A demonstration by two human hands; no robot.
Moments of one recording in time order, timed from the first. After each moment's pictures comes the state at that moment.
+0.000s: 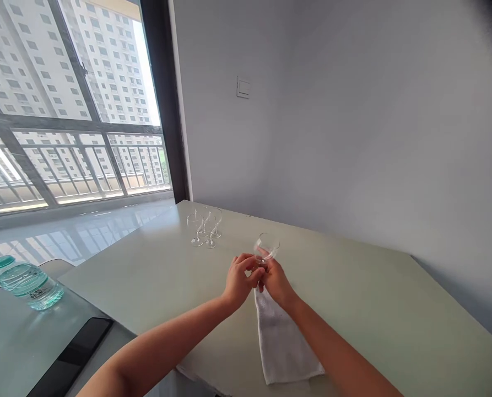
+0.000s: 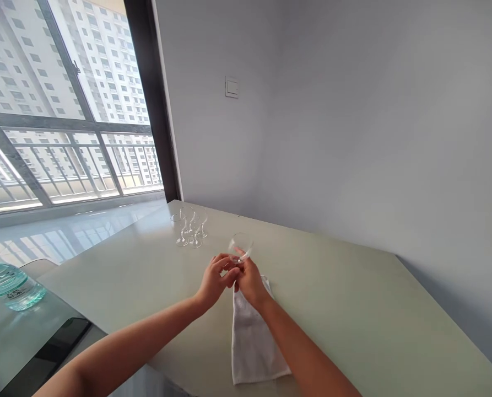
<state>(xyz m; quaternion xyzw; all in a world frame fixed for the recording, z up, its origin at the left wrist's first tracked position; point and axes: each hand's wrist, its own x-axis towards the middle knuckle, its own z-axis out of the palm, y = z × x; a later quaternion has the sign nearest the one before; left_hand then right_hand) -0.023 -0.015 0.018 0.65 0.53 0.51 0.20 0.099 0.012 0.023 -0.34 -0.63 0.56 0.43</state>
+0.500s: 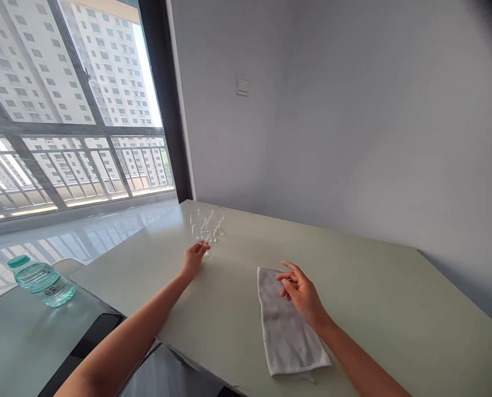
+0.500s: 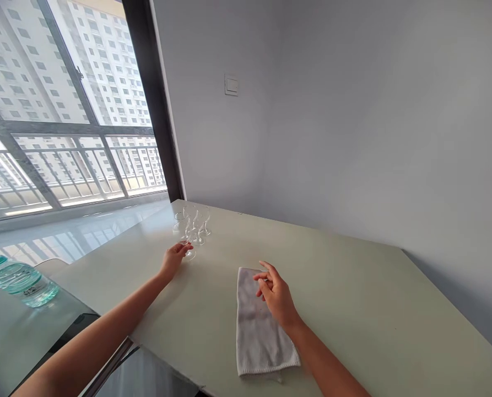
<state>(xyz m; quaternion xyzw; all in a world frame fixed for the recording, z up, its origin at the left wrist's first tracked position) -0.172 0.016 -0.010 0.45 0.68 0.53 0.24 0.161 -0.019 0.002 -0.44 -0.64 0.46 0.43</state>
